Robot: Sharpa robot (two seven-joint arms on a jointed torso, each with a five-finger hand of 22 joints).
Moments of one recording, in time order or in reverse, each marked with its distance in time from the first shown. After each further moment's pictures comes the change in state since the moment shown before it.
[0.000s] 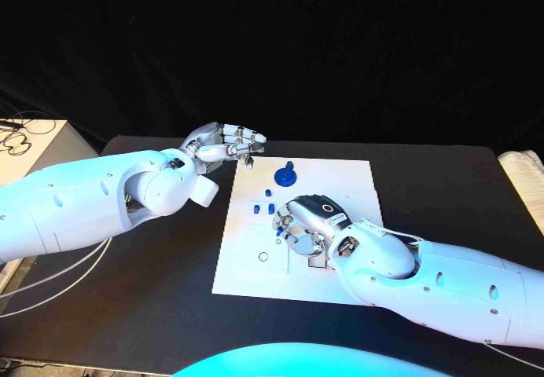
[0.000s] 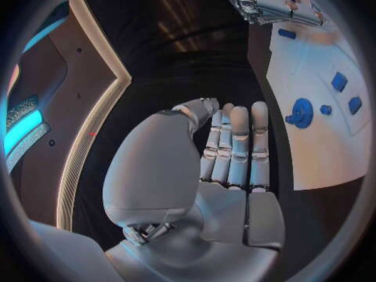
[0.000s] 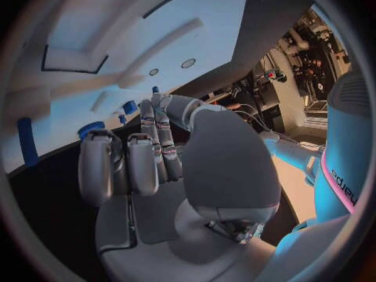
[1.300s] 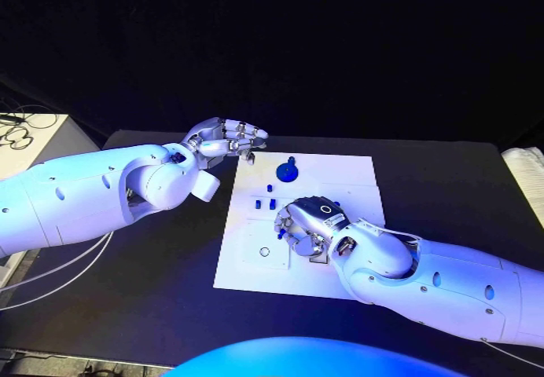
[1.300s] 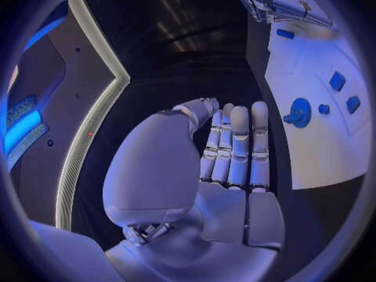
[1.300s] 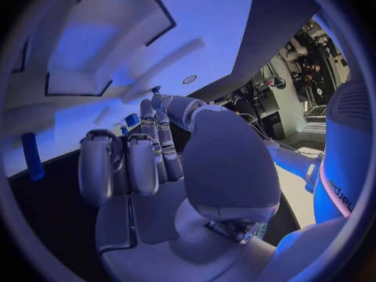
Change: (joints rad) left arm 0.000 -0.001 0.000 -0.003 0.000 0.001 -0.013; left_hand 0.000 0.000 0.000 0.000 0.000 -0.004 0.004 0.000 0.000 -0.007 0.000 0.000 -0.002 0.000 0.000 -0.004 -0.001 0.000 0.000 0.000 -0.004 -0.002; right arm -0.015 0.013 -0.006 -0.021 -0.035 0.048 -0.008; right_hand -0.009 -0.001 0.003 -0.003 0.001 -0.002 -0.002 0.000 0.002 0.002 -0.002 -0.001 -0.001 0.000 0.000 0.000 0.000 0.000 0.000 0.000 0.000 0.000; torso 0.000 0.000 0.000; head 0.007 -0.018
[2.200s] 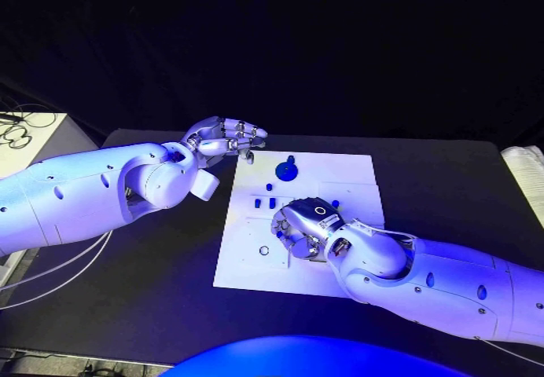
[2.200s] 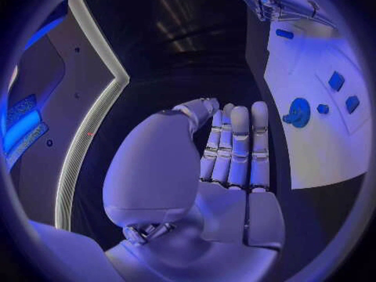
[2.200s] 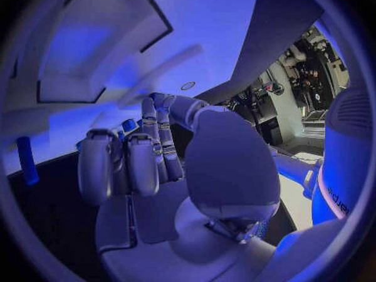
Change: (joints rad) left arm 0.000 -0.001 0.000 0.000 0.000 0.000 -0.006; left_hand 0.000 0.000 0.000 0.000 0.000 -0.007 0.000 0.000 0.000 -0.003 0.004 0.000 -0.001 -0.004 0.004 0.000 0.000 0.000 0.000 0.000 0.000 -0.001; right arm -0.003 0.018 -0.007 -0.012 -0.032 0.026 -0.001; right_hand -0.042 -0.006 -0.029 -0.001 0.000 0.002 0.003 -0.001 0.013 0.015 -0.012 0.000 -0.007 0.000 0.000 -0.006 0.000 0.000 0.000 0.000 -0.014 0.000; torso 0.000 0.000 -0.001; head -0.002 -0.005
